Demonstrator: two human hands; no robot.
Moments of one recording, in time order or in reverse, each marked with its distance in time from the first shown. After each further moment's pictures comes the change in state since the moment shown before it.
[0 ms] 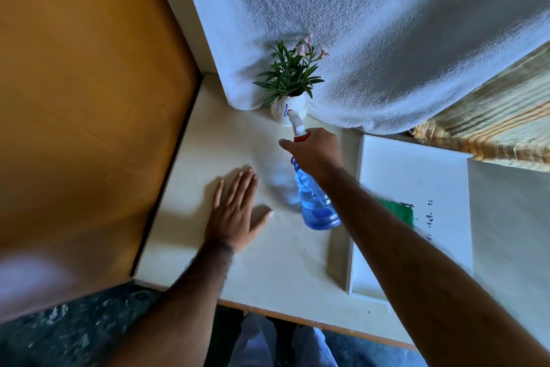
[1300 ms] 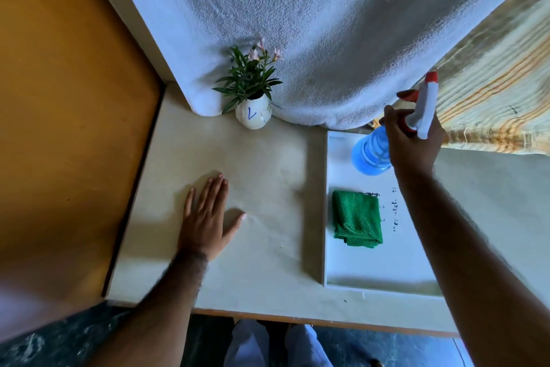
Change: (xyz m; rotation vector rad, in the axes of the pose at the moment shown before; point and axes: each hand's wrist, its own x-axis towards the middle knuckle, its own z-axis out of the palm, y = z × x) left_hand 0.000 -0.001 0.004 -0.021 0.009 0.017; right_hand 0.004 0.131 -0.155 0.493 0.730 -0.333
